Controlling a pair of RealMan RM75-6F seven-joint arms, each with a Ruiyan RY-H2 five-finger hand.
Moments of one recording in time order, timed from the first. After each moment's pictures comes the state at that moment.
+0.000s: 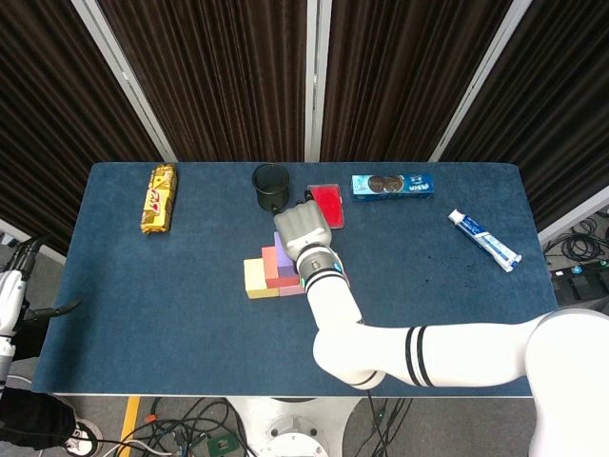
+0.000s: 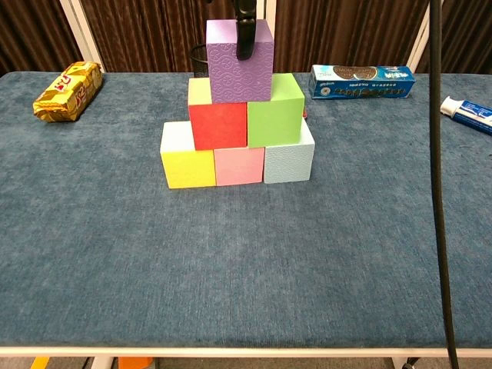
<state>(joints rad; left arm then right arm) -0.20 -1.18 -0.11 -1.32 1.45 1.37 -0.61 1.70 -1.27 0.38 -1.78 0.51 1.04 -1.29</state>
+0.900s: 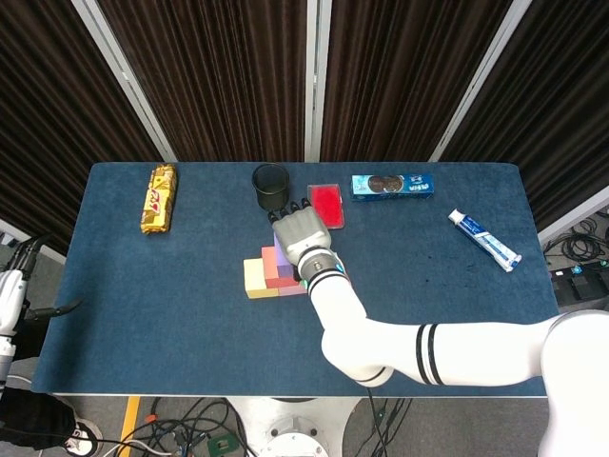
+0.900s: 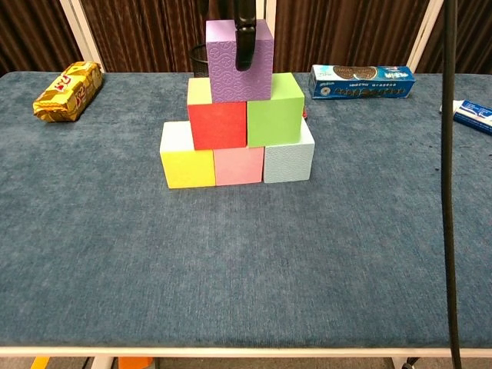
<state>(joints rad) -0.20 -1.17 -0.11 -1.33 1.45 1.37 -0.60 1.68 -1.24 0.40 -1.79 0.54 0.95 -1.31</state>
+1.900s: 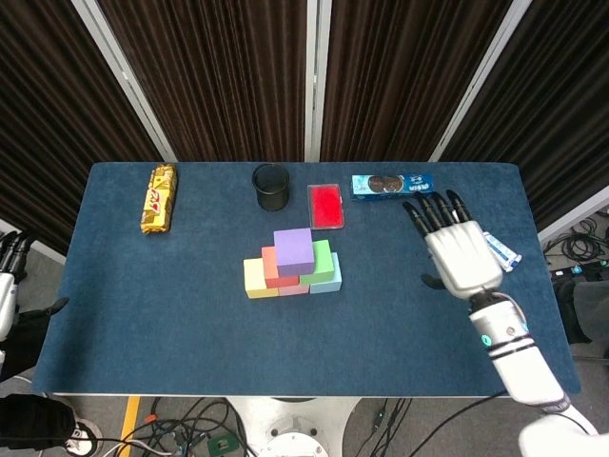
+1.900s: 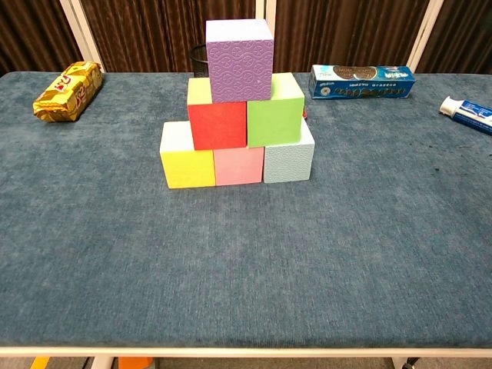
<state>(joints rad) -0.16 -1.12 -0.12 -1.45 1.46 1.50 -0.23 0.71 -0.85 0.05 -2.18 -1.06 1.29 -0.60</state>
